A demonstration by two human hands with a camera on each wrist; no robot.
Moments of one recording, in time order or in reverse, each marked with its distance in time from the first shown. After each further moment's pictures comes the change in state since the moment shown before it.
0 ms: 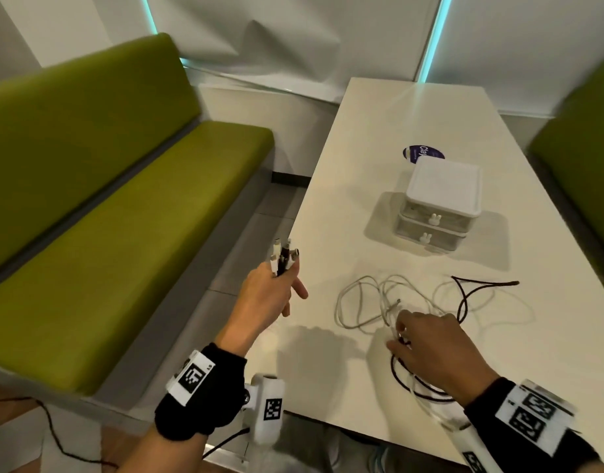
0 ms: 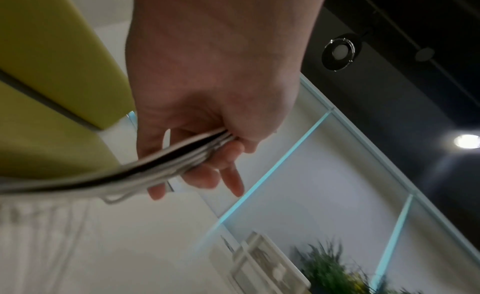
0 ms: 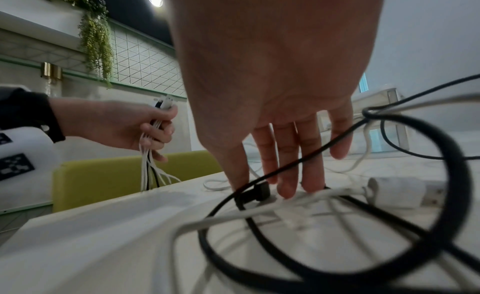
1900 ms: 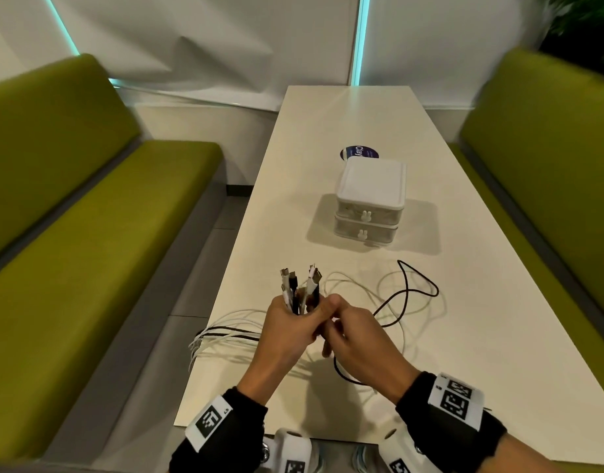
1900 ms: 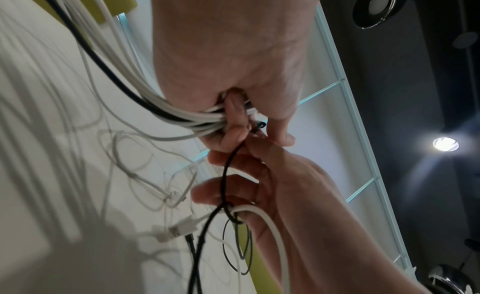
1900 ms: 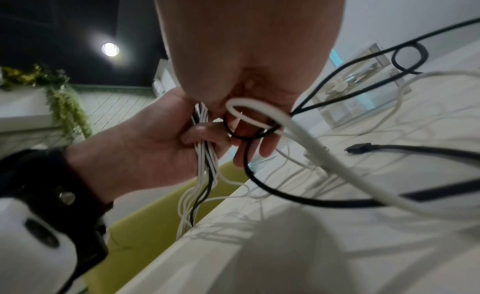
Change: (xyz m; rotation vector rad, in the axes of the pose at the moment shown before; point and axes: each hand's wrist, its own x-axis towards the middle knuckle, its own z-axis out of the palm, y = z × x) left_hand -0.036 0.032 0.105 -0.427 -0.179 0.174; right_hand -0.015 -0.021 -0.017 0.836 0.226 -0.185
